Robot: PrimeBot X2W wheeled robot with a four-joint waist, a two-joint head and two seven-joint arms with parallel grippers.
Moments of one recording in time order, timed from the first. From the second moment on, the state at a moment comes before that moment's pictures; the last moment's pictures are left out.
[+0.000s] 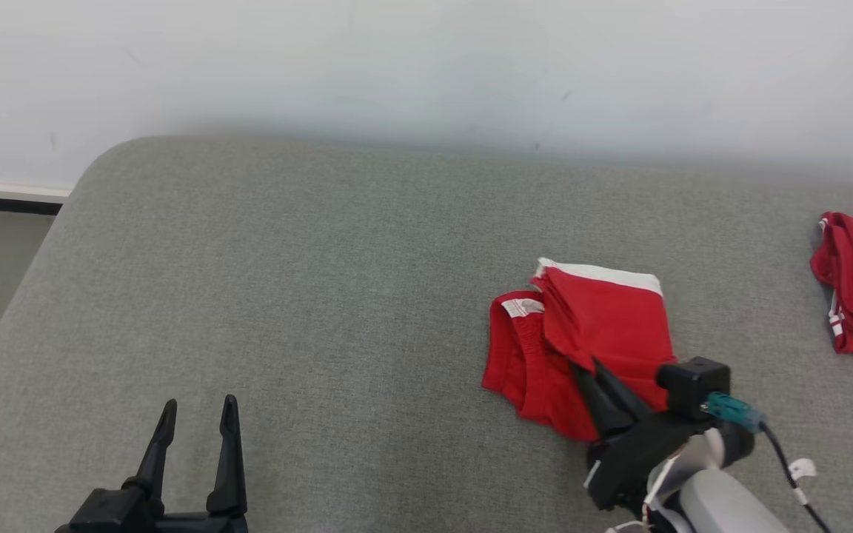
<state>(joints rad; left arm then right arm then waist) -0.03 0.05 0.00 0.17 -0.22 -0.13 -0.26 -0.36 -0.22 0.45 0.50 0.54 0.13 -0.12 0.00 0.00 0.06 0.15</state>
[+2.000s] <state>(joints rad) 0.09 0.07 0.05 0.12 -0.15 -0.12 -0.26 0.01 -0.11 0.04 0.12 0.32 0.13 -0.26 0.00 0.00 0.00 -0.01</state>
